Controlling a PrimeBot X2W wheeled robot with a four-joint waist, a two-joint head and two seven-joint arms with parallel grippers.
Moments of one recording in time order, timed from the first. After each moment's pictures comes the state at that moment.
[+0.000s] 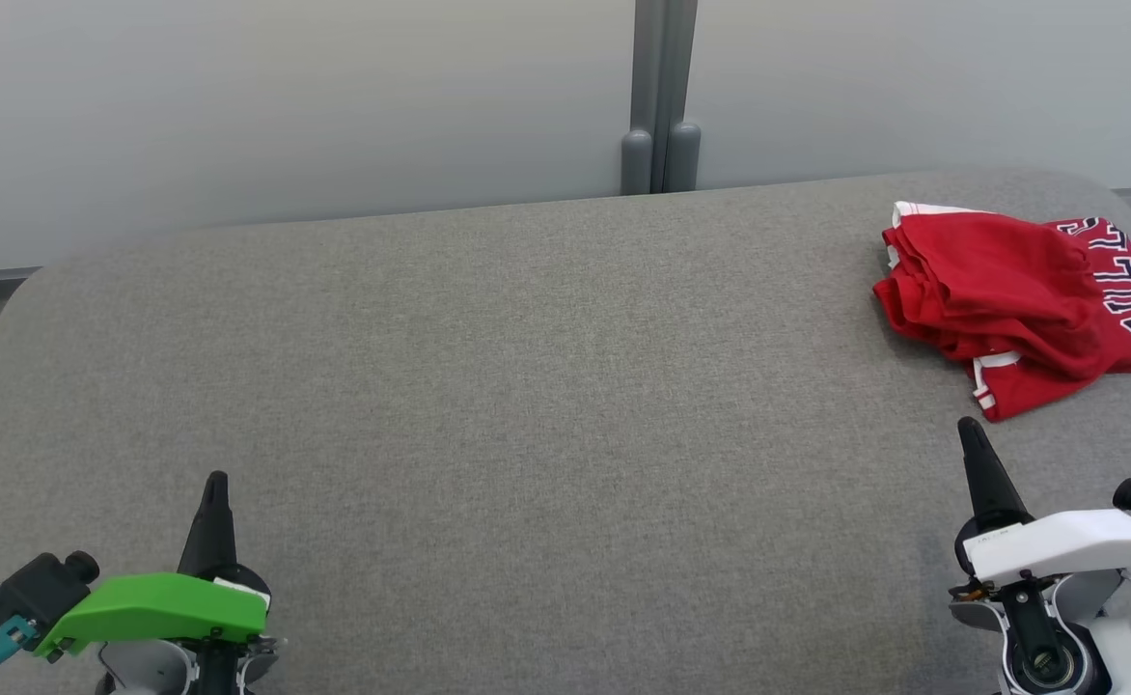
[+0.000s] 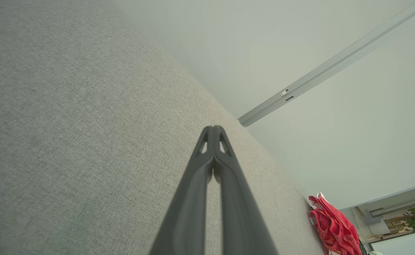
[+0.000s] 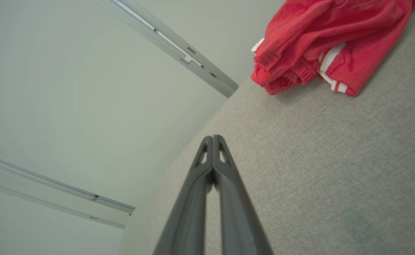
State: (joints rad) left arm -0.08 0.15 -0.06 0.26 -1.03 -0.03 -0.08; right arm -0.09 -0.12 -0.03 0.25 1.01 0.13 -0.06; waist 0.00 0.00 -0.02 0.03
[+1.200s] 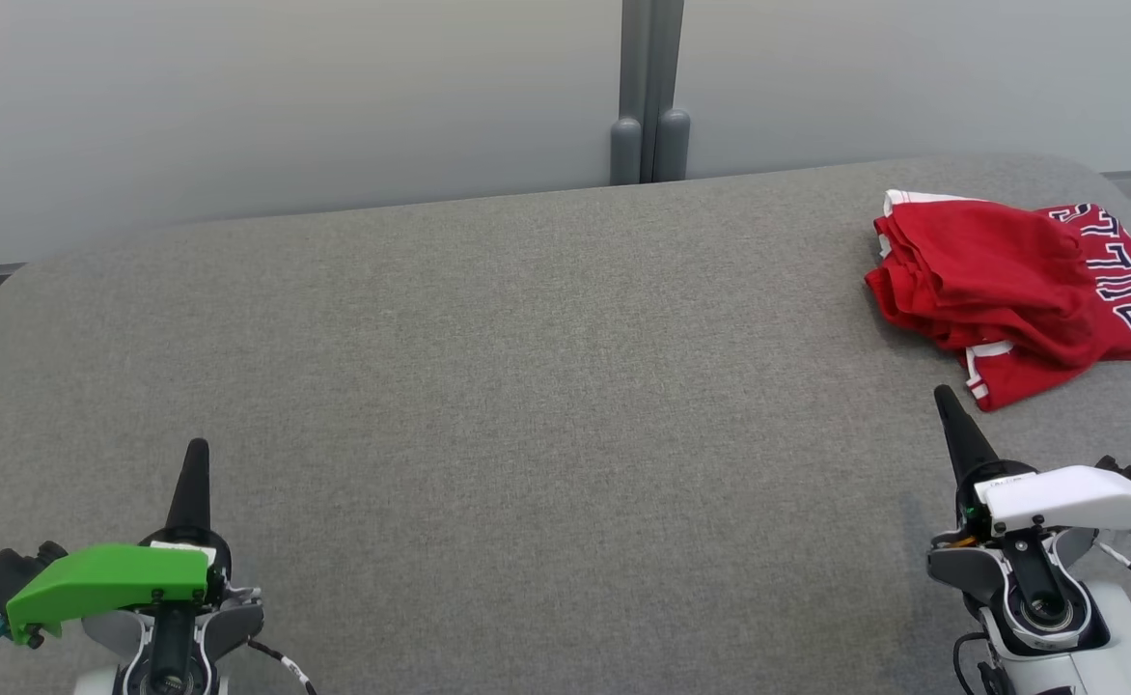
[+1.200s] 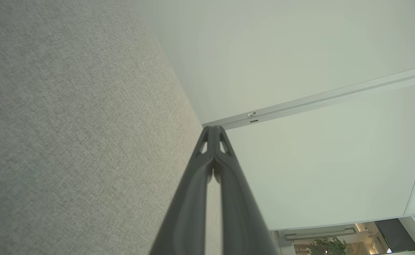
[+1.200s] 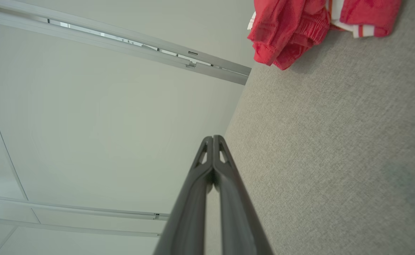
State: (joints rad) left arm -0.16 0.09 0.06 0.32 -1.34 -0.08 0.02; right arm -0.21 -0.08 -0.07 0.36 1.34 0.13 0.05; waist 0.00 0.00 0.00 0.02
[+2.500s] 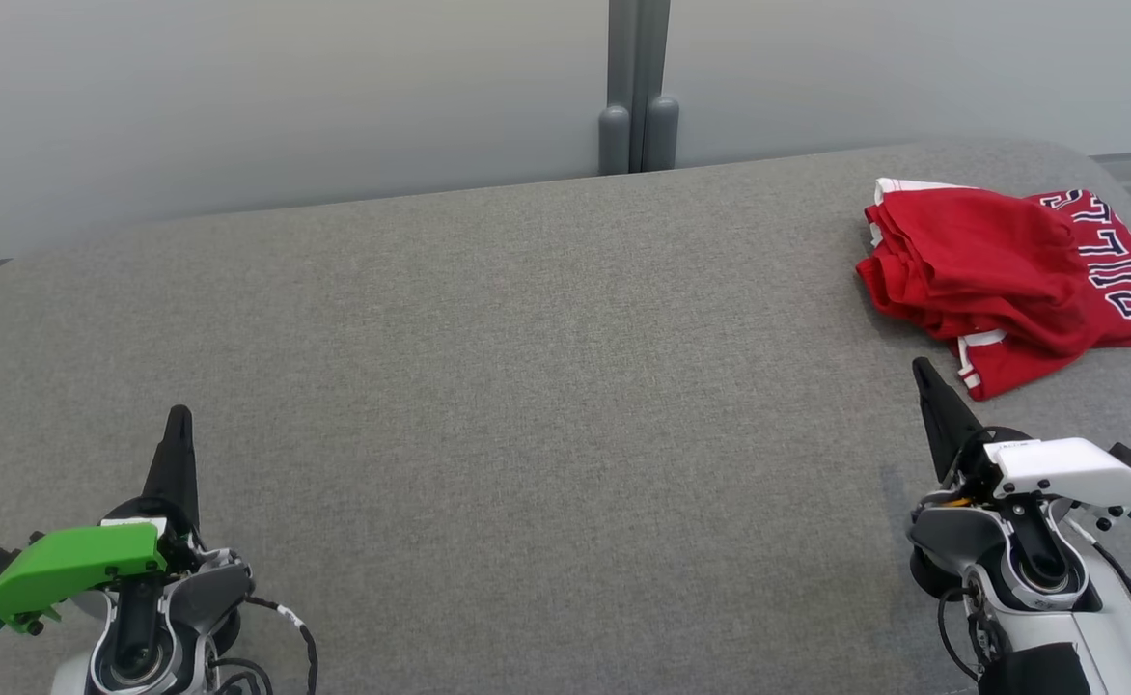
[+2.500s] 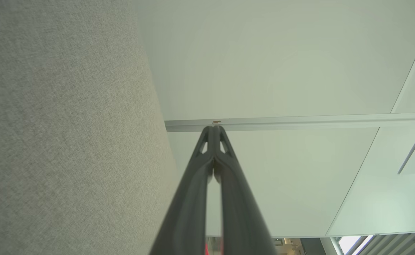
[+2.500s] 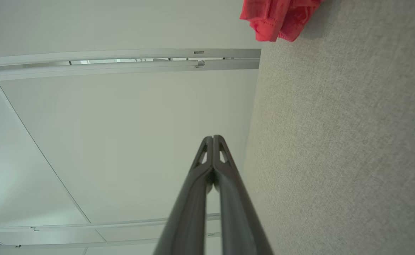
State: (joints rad) left arm -0.22 0.05 0.15 0.37 -1.58 -0.13 0.09; right arm -0.30 -0.05 -0.10 0.44 1.58 0.13 0.13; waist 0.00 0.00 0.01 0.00
